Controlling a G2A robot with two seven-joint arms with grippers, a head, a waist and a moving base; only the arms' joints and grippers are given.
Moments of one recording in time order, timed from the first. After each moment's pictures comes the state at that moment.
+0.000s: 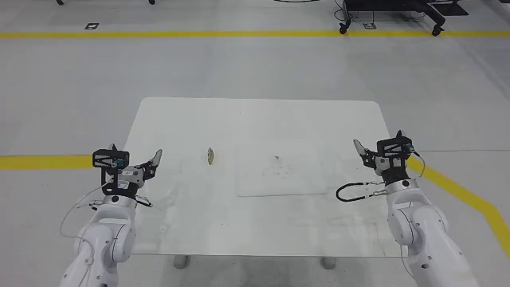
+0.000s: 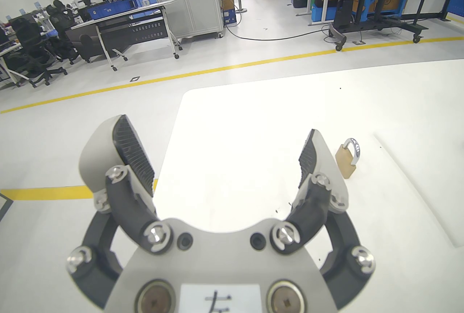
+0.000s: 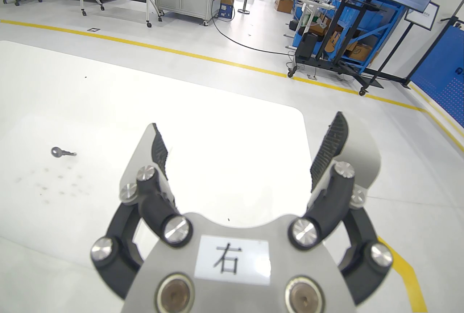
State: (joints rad) left arm 1.73 -1.15 -1.60 -1.80 1.33 0.00 0.00; right arm -1.72 -1.15 1.59 -1.79 -1.34 -0.01 0.01
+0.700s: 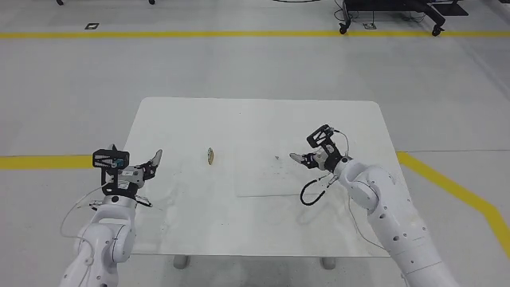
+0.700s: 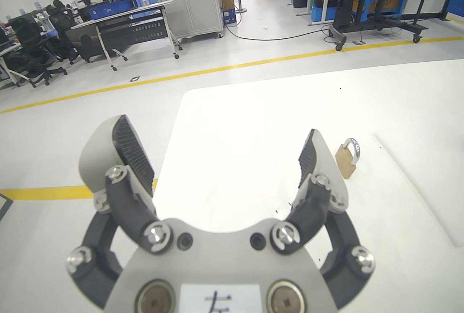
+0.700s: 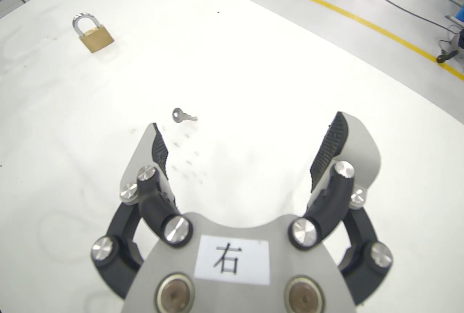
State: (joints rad) left arm 1.73 -1.15 -1.60 -1.80 1.33 0.00 0.00; right arm -1.29 -1.19 1.24 -1.41 -1.19 -0.42 0.29
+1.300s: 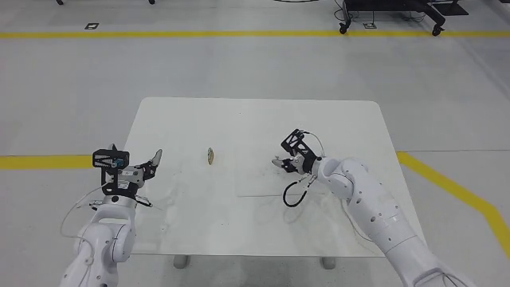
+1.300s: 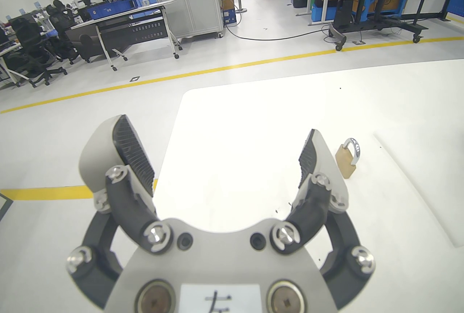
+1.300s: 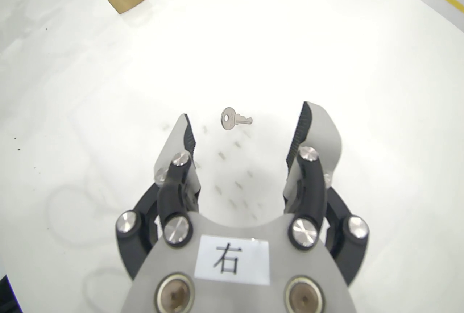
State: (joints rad) left arm 1.73 -1.15 -1.60 -1.80 1.33 0.00 0.00; right arm -1.11 -1.24 1.04 -1.17 -1.12 -0.46 0.36
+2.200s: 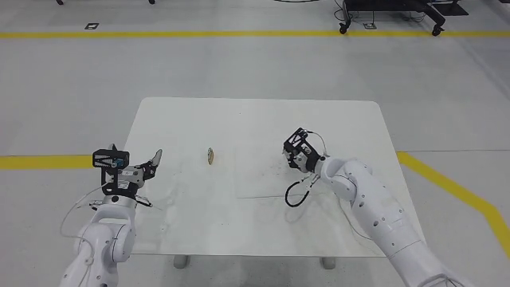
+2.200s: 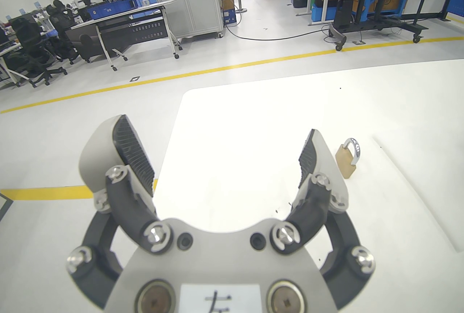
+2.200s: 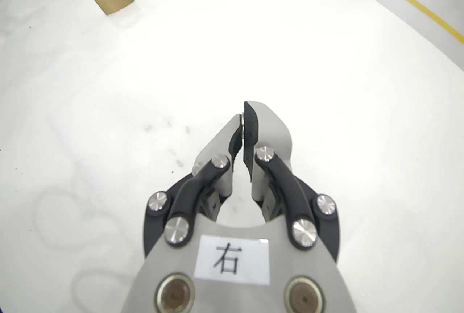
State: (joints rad) left arm 1.73 -1.15 -1.60 -1.80 1.33 0.00 0.00; right arm -1.18 -1.22 1.10 -1.28 -1.18 -0.45 0.32
